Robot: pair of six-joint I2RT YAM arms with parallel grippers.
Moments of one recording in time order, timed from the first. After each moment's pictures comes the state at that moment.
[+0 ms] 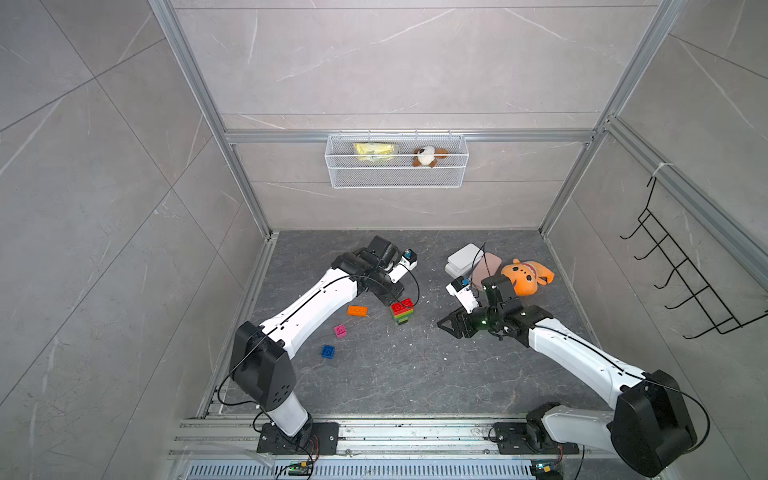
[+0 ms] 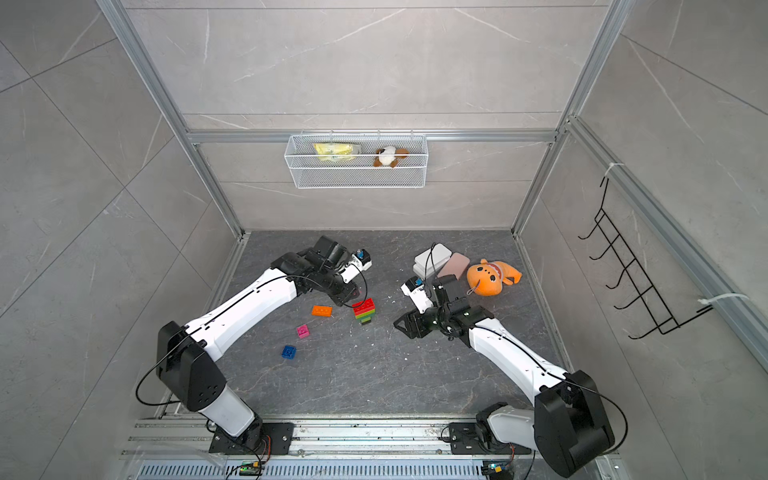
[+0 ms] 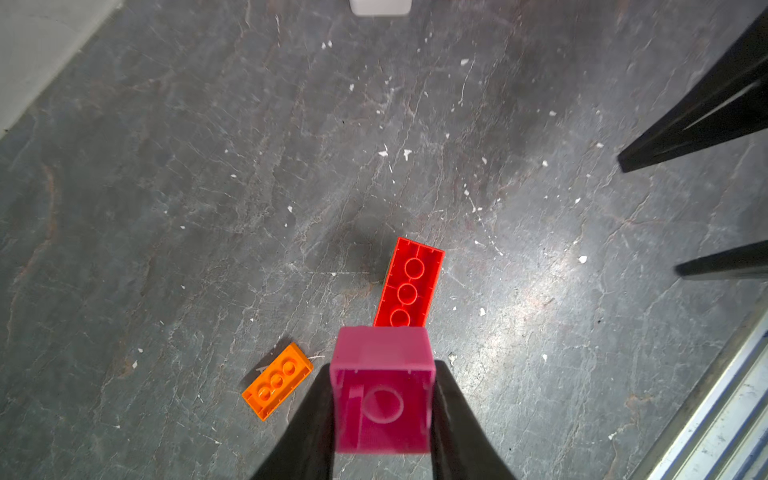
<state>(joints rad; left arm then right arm) -0.66 1.68 1.54 -0.91 0.11 0.26 0.41 1.25 0.79 -0.37 -0.53 0.01</state>
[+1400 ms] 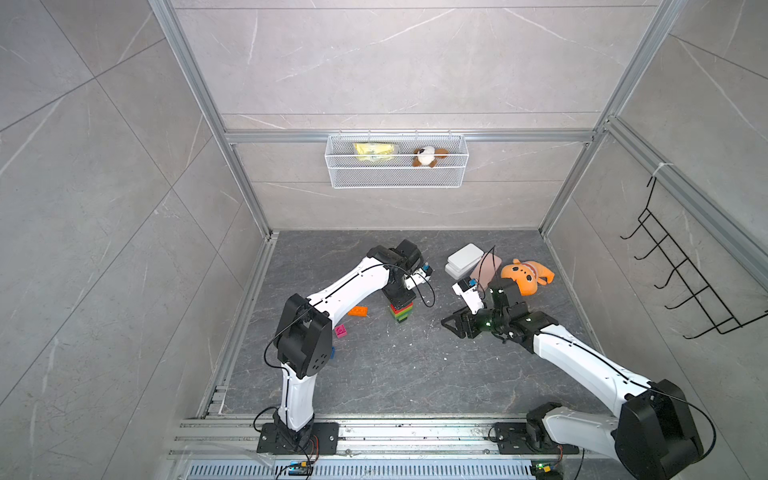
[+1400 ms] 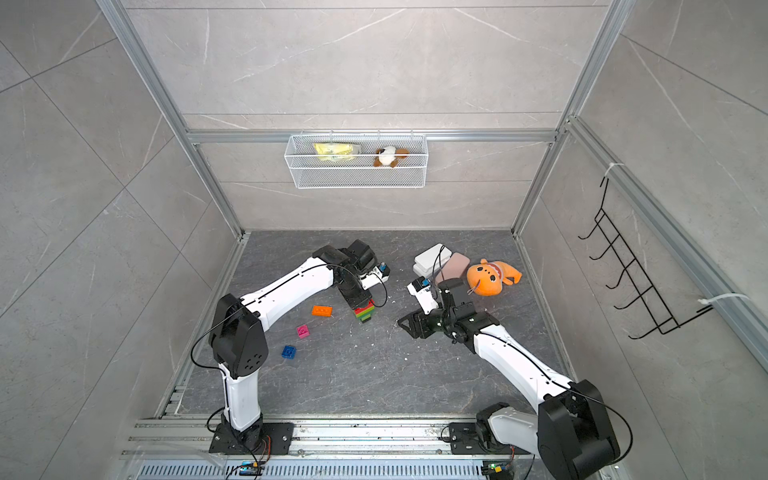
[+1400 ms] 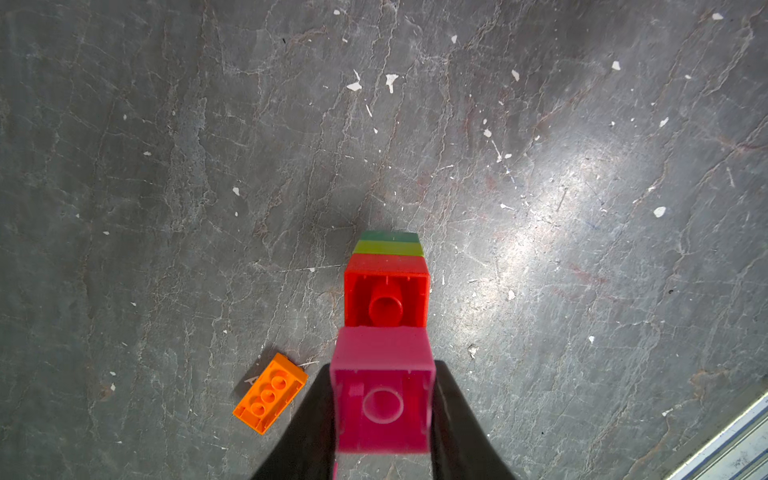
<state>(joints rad) -0.71 1.96 1.75 -1.10 0.02 0.32 0.39 1.22 0.74 -0.31 -0.52 0.03</state>
